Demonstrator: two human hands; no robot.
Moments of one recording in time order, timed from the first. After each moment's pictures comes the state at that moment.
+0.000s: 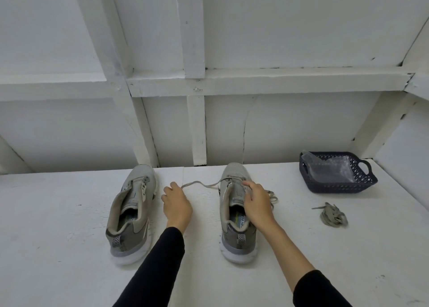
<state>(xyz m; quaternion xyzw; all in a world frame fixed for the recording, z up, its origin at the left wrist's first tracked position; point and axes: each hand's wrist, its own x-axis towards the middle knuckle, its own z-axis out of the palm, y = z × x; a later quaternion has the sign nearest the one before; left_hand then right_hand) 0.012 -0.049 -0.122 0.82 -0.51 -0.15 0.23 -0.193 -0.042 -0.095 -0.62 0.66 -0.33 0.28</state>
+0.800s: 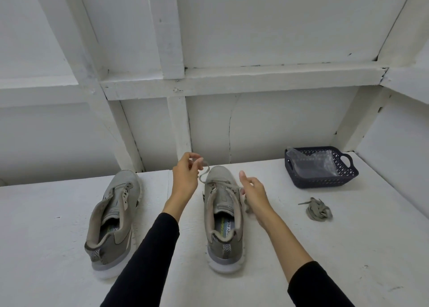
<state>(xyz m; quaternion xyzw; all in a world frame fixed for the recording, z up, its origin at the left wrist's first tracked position) -0.039 -0.083 -0.044 0.60 -0.54 -0.31 0.51 -0.215 -0.048 -0.069 -0.42 0.64 -0.43 0.49</state>
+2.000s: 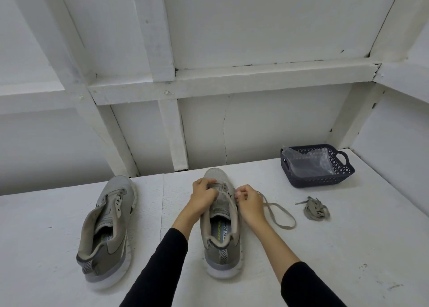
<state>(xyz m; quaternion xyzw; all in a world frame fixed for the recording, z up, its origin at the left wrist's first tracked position) -0.075 -0.073 -0.073 0.64 -0.53 -0.47 0.30 -0.216 -0.054 -0.104 -0.50 0.69 -0.39 0.36</state>
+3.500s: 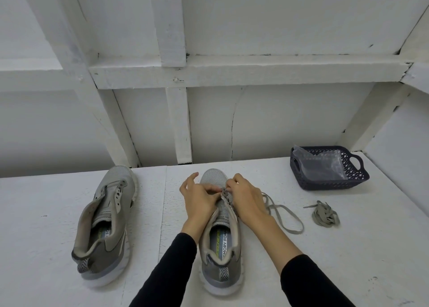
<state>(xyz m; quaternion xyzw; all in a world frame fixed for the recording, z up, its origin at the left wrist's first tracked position) -0.068 -0.078 -0.120 0.69 -0.55 -0.27 0.39 -0.199 -0.075 -0.095 -0.78 0.61 -0.14 0.06</state>
